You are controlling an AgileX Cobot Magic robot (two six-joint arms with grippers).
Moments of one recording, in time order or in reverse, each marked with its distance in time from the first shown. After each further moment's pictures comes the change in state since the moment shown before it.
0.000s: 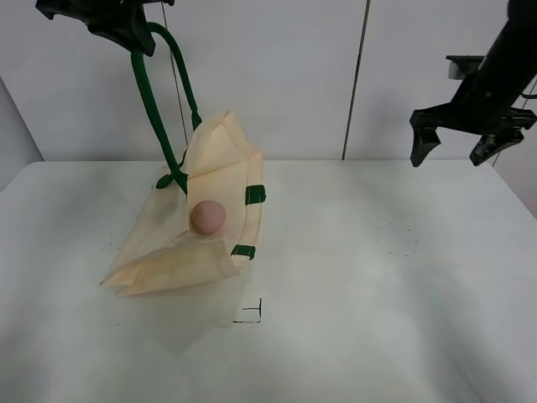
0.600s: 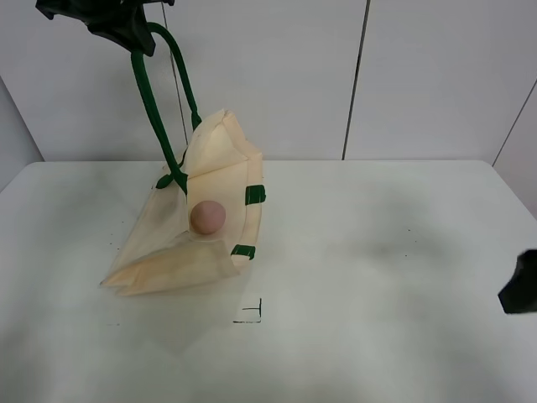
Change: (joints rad) left arm 0.000 0.000 0.000 0.000 0.000 0.000; right arm 0.001 -0.947 0.938 0.000 -0.054 0.010
